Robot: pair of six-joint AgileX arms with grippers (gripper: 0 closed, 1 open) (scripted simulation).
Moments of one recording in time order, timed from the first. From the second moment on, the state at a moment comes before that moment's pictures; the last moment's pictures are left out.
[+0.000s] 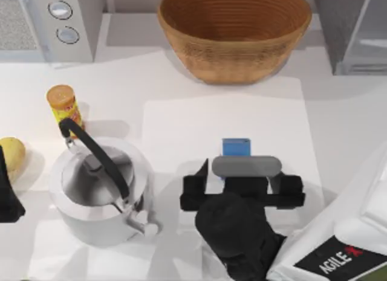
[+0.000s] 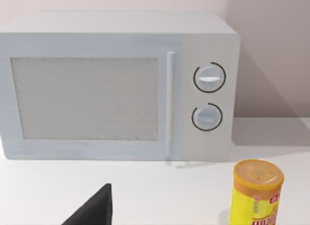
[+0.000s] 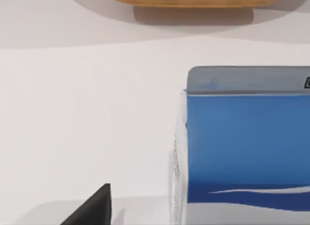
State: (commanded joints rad) left arm 0.00 0.00 0.00 0.00 0.00 0.00; right arm 1.01 2.10 0.70 0.83 0.96 0.48
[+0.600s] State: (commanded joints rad) left arm 0.00 0.00 0.00 0.00 0.00 0.00; right arm 0.89 2.22 0.82 0.92 0.87 0.38
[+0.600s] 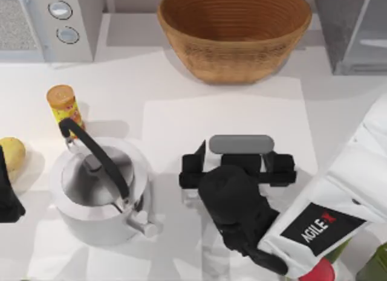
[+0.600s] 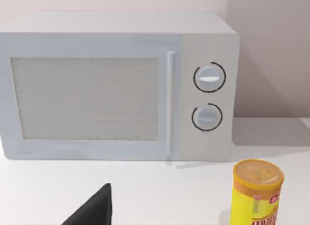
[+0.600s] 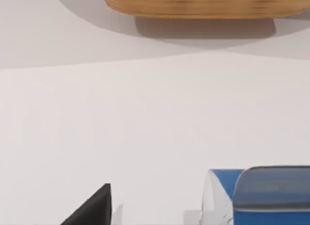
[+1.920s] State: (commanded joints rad) left arm 0.00 0.00 0.00 0.00 0.00 0.00; right arm 0.89 2.22 0.82 0.92 0.87 0.38
